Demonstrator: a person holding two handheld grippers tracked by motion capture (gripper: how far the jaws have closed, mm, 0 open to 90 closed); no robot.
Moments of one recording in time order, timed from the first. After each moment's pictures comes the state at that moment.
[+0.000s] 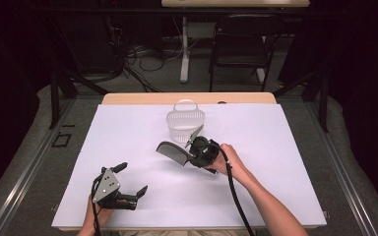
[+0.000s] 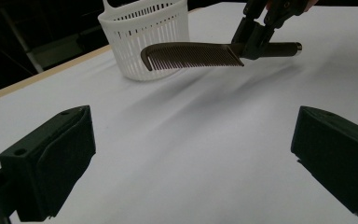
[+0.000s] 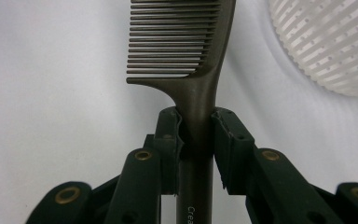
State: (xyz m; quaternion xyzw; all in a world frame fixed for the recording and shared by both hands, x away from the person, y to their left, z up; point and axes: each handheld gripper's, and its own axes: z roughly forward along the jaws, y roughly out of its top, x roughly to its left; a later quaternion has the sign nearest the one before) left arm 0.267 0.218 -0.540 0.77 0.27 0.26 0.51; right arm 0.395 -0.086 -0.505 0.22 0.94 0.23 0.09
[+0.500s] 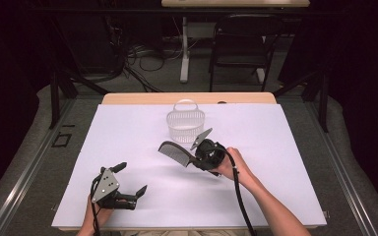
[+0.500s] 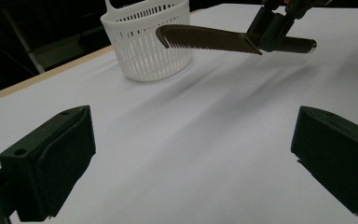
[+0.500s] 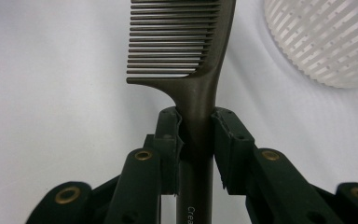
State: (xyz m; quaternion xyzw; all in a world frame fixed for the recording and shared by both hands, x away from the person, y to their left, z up) left arm 0.268 0.220 -0.540 0.77 0.27 0.26 0.51; right arm 0.378 -0.102 -0.498 0.22 0.93 0.26 0.10
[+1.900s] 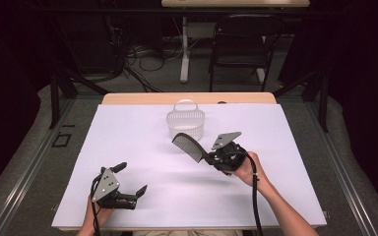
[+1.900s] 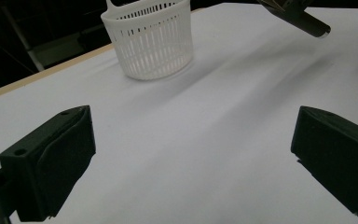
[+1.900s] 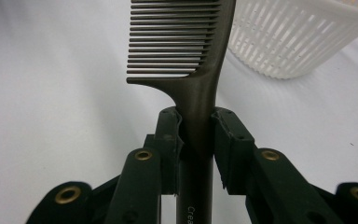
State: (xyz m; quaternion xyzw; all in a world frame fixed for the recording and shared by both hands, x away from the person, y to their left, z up) left arm 0.268 0.220 -0.541 0.77 0.28 0.26 0.51; right arm 0.360 -0.155 -0.488 0.24 0.90 0.35 0.14
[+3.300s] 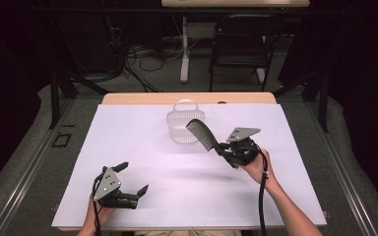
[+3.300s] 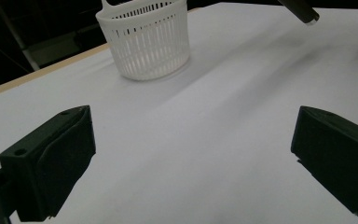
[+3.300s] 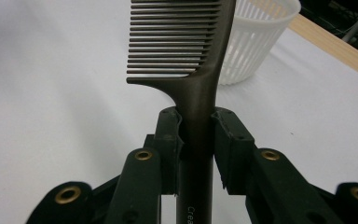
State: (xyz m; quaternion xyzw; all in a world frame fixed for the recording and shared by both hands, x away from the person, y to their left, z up) left arm 0.271 0.217 -0.541 0.77 0.27 0.25 0.51; right arm 0.367 -0.190 -0.482 0.29 0.85 0.39 0.18
